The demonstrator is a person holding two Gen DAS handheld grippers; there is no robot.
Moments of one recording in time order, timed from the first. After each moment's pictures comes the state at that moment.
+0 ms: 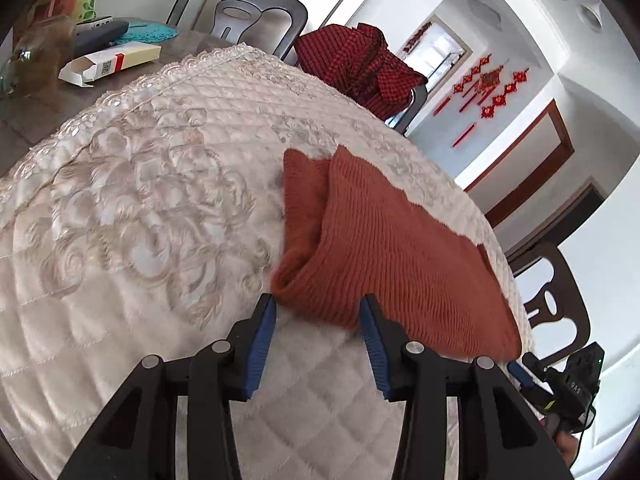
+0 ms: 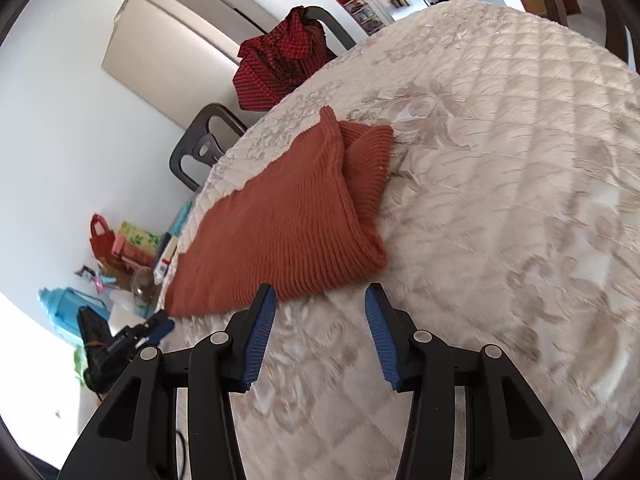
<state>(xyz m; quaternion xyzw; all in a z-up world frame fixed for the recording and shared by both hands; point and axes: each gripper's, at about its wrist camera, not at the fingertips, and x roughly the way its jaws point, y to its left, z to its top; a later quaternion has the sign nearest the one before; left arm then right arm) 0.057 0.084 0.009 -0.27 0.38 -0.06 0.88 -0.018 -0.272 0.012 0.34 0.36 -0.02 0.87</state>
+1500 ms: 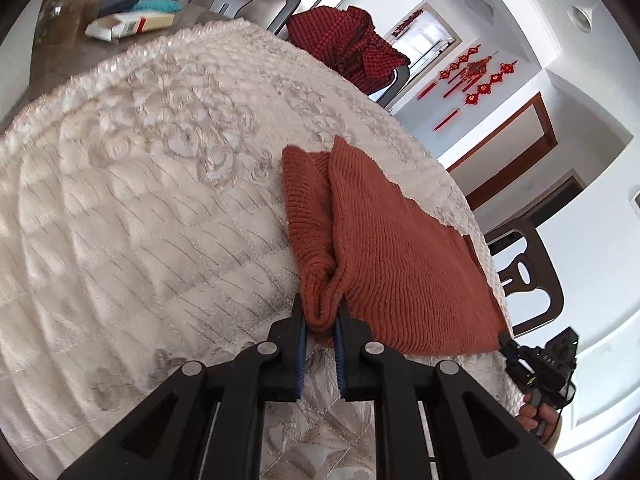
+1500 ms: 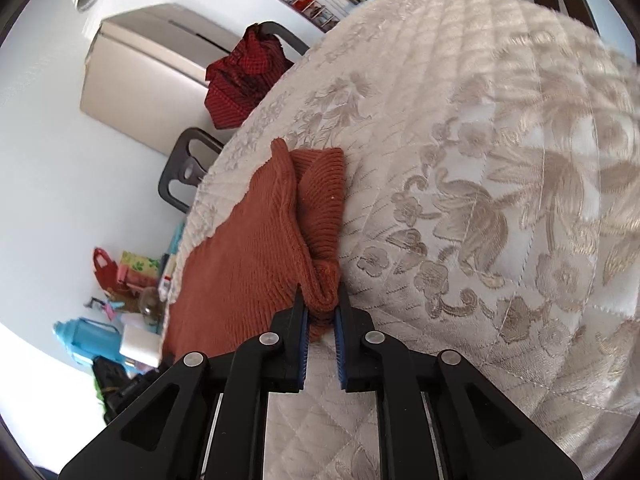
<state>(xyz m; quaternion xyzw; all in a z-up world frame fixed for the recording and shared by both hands) -0.013 0.083 0.005 -0.29 0.40 -0.10 0.86 -0.082 -0.282 0.013 0.37 0.35 -0.06 0.86</state>
